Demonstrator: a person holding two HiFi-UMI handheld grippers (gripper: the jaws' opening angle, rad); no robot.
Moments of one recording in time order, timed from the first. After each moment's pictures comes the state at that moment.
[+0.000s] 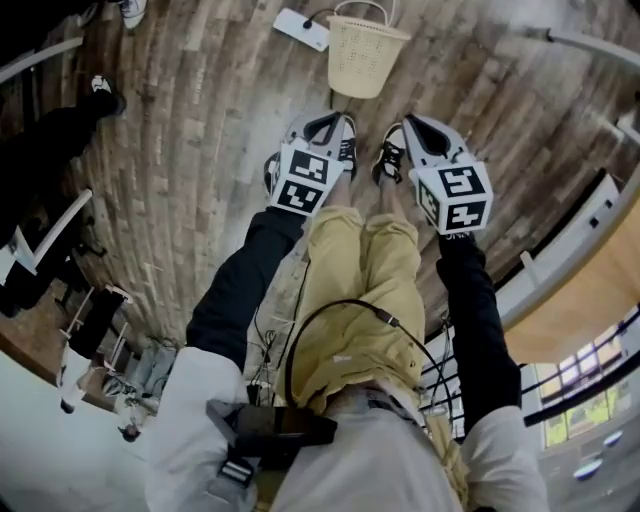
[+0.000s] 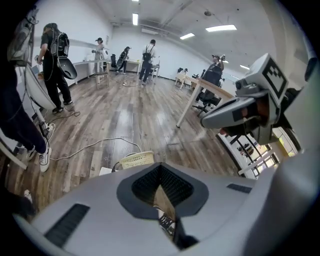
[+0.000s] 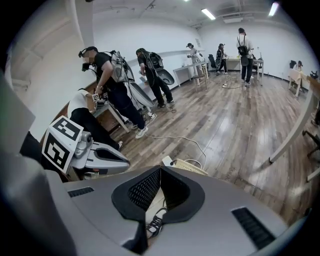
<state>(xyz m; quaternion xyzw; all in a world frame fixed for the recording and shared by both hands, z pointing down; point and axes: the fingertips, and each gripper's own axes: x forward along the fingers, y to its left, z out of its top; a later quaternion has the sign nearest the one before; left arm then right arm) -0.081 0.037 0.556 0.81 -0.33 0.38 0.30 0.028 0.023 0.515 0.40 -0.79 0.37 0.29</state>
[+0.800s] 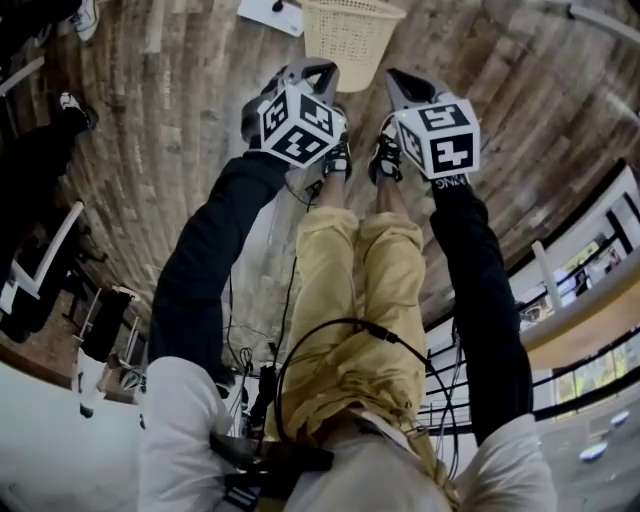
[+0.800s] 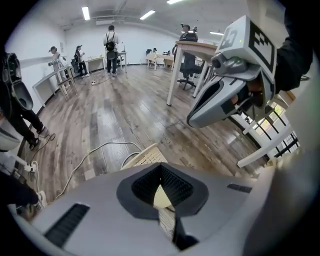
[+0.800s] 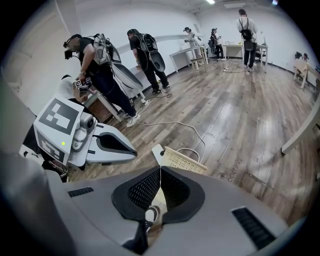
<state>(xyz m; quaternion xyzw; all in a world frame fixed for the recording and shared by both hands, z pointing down) -0.041 -0.037 0.726 0.83 -0.20 0.49 0.18 0.039 -0.037 0.700 0.38 -0.76 0.40 0.33</state>
